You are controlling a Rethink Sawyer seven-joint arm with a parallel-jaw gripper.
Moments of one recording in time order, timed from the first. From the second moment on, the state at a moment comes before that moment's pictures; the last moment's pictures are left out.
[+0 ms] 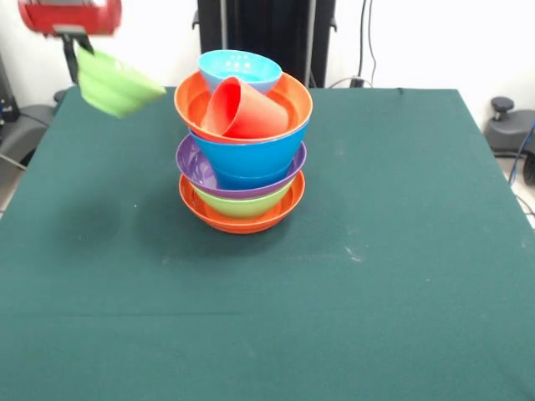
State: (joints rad) arm -0.97 -0.84 0.48 1.78 -0.45 0.73 1.60
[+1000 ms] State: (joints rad) arm -1.27 -1.19 0.50 2.34 -0.44 0.46 1.60
